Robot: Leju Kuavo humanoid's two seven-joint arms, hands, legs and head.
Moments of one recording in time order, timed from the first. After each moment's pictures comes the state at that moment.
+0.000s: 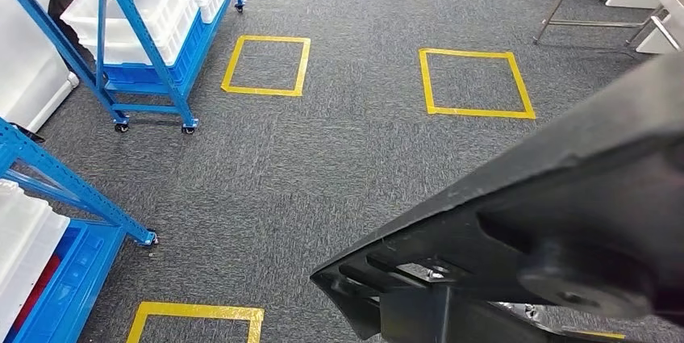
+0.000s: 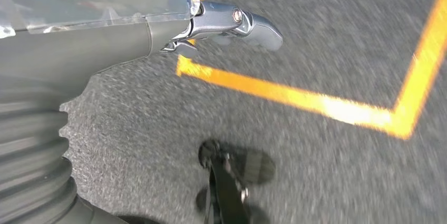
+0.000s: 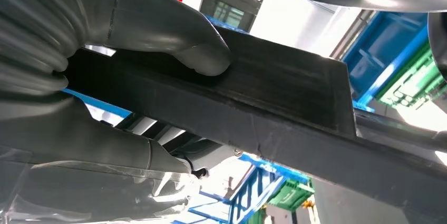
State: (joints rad) left arm -0.02 0.00 0.53 -0.20 -0.21 0.21 -0.24; right arm 0.15 -0.11 0.36 -2.14 0.06 0.28 -0.70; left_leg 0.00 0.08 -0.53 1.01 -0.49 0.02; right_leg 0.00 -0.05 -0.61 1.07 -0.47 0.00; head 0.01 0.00
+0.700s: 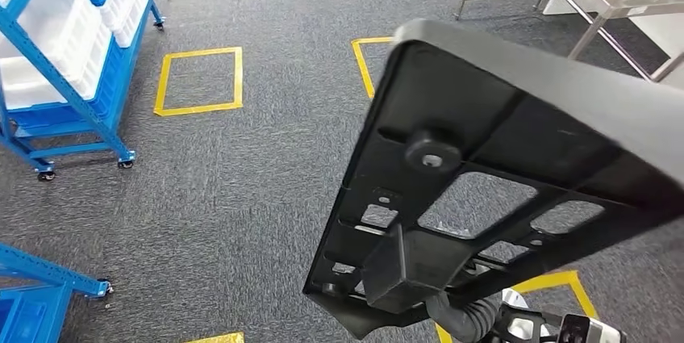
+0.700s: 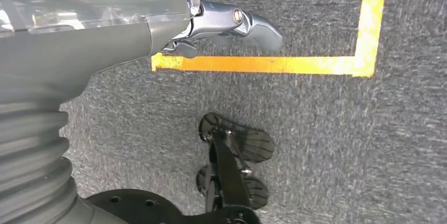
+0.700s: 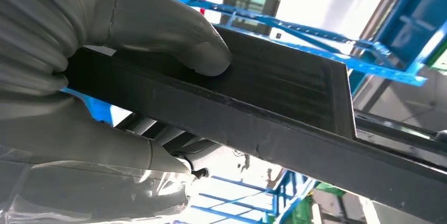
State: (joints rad) left arm -0.03 -0.01 0.56 -0.20 -0.19 0.14 -0.24; right arm 0.01 -0.13 0.37 -1.86 -0.08 0.44 -0.70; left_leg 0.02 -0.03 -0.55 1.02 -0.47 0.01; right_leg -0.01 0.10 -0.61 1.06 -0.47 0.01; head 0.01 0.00
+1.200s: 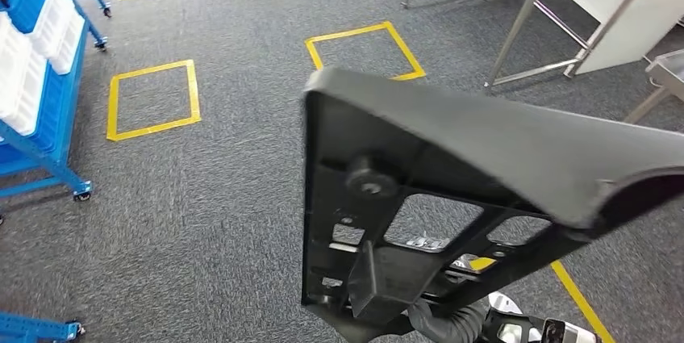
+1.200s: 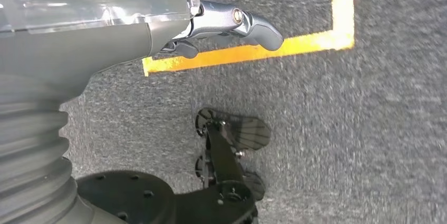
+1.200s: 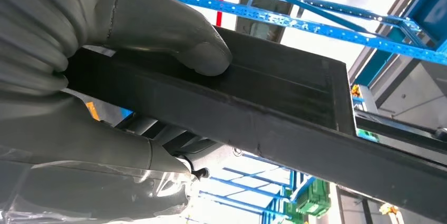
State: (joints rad) left arm -0.03 -0.02 0.57 -0.20 -0.20 0.13 -0.24; right arm 0.01 -0.13 0.41 -1.85 -0.04 0.46 -0.67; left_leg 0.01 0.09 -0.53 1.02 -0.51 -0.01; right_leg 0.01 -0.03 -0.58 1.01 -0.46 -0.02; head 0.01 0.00
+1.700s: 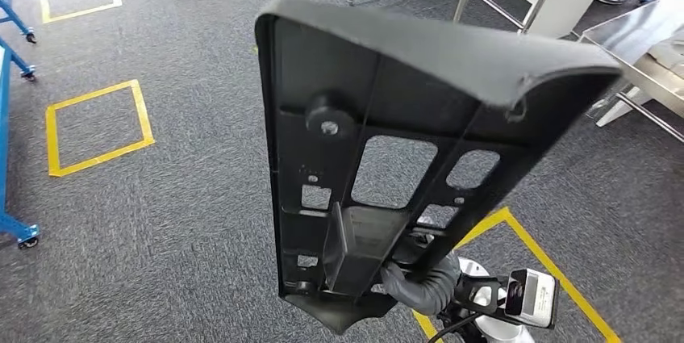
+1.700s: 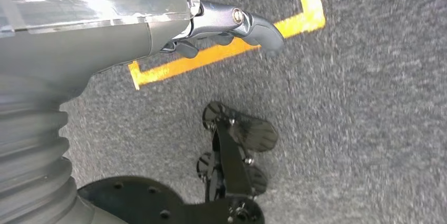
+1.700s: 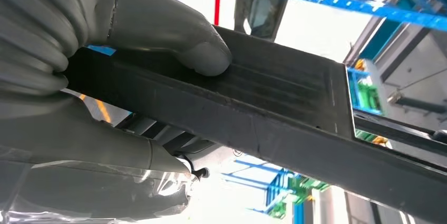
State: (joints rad) left arm -0.04 -0.02 0.60 -0.20 -0.21 0.11 -0.22; right arm -0.16 -0.09 0.48 -1.73 -0.13 0.45 -0.62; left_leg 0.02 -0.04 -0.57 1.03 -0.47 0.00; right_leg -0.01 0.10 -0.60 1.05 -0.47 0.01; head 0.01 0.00
